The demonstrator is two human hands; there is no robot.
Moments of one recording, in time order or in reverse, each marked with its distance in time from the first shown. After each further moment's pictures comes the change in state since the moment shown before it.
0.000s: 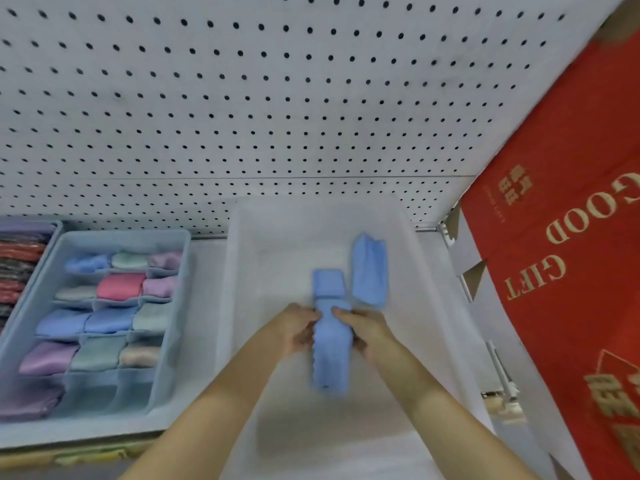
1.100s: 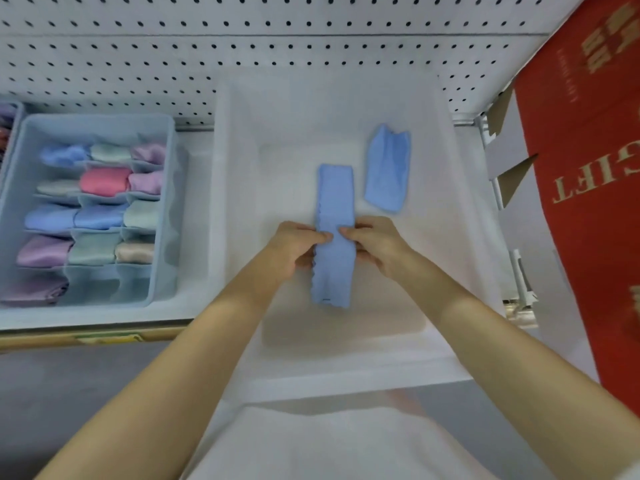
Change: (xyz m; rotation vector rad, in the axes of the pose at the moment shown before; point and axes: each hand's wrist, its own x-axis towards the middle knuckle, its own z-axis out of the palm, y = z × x) left_hand 0.007 -0.034 -0.001 0.051 0.146 0.001; right_hand 0.015 0.018 -0.012 -0.200 -0.112 -0.054
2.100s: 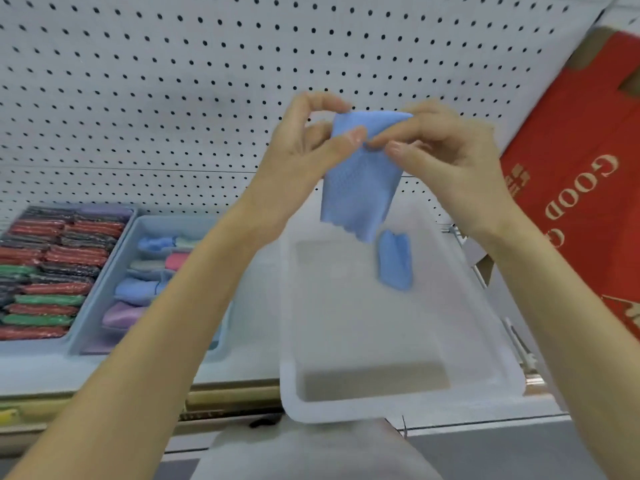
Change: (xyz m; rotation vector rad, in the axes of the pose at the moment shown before) left_hand -0.211 0.120 -0.087 0.047 -0.242 1.248; right_hand -0.210 -0.176 0.051 -0.480 0.011 -1.348
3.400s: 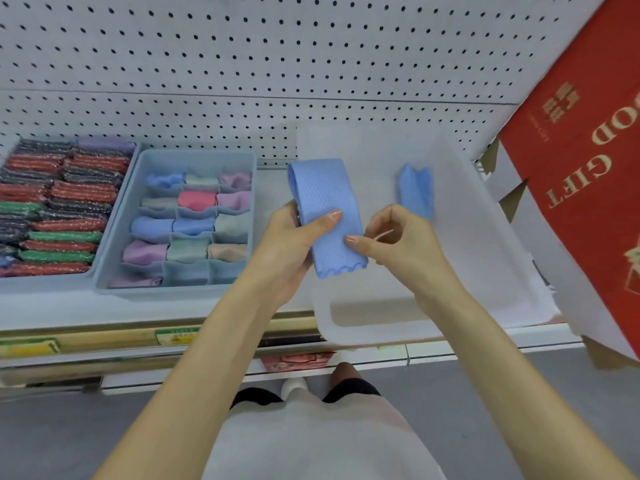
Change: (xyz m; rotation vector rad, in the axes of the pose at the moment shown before) left_hand -0.111 -0.087 -0.010 -0.318 0.252 -0.615; right_hand -0.112 0.029 0.112 0.080 0.092 0.809
